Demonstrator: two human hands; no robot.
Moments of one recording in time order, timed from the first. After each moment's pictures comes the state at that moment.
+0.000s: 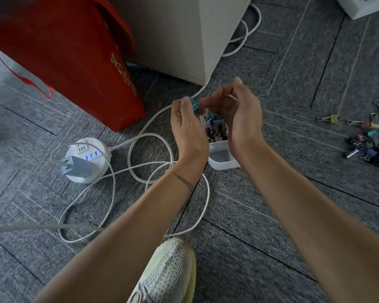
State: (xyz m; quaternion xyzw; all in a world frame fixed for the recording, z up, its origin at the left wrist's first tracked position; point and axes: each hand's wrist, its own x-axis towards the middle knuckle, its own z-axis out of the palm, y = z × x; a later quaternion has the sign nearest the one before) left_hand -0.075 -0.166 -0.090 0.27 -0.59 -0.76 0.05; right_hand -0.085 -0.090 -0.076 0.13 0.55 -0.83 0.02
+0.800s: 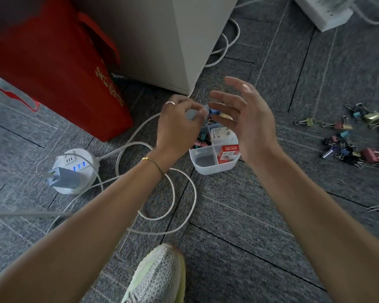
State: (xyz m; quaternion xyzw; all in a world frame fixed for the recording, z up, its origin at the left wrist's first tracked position) left_hand -0.109 -0.194 -0.106 -0.04 -0.93 -0.36 0.04; right_hand -0.075 -0.039 -0.076 0.11 0.56 -0.82 0.01
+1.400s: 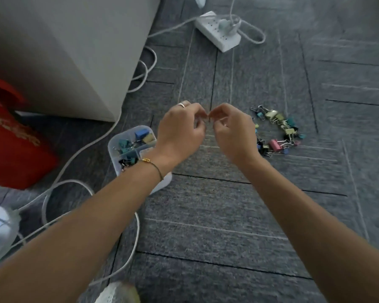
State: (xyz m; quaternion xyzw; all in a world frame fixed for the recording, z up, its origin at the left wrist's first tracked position) left_hand -0.106 -0.042 -0.083 -0.27 -0.91 -0.31 0.02; right_hand -0.050 0.090 -0.090 0.17 0.89 -0.39 -0.15
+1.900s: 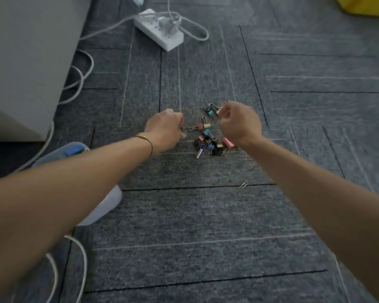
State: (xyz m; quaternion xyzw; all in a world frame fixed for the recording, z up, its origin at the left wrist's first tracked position) left_hand -0.146 0.064 -0.138 -0.35 -0.92 -0.11 -0.14; right_hand -0.037 0.229 -0.117 0.31 0.92 -0.23 -0.05
